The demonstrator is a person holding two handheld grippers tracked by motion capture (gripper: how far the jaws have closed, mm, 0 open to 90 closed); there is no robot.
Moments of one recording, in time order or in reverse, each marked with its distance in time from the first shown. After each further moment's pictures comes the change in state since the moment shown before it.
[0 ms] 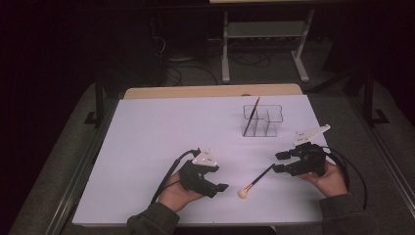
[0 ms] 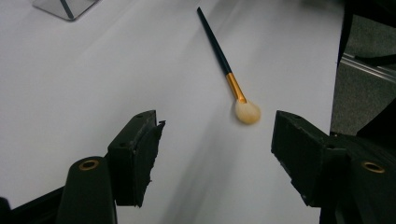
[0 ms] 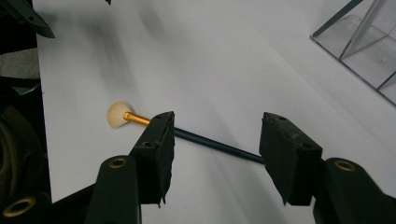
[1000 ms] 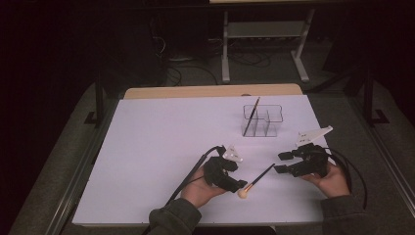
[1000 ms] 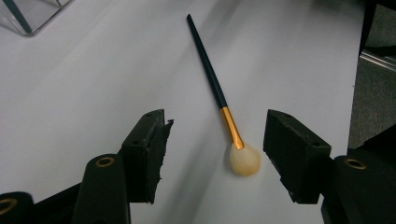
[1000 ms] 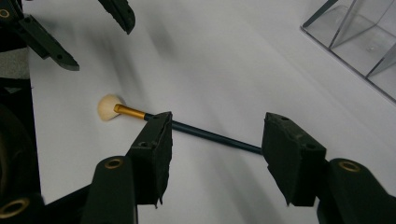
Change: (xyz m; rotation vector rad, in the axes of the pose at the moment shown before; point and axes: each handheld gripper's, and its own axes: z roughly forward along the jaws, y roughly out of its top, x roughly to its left) left arm -0.011 0.036 0.048 0.077 -0.006 -0.013; right arm -0.004 -0.007 -0.002 0.003 -0.018 0.006
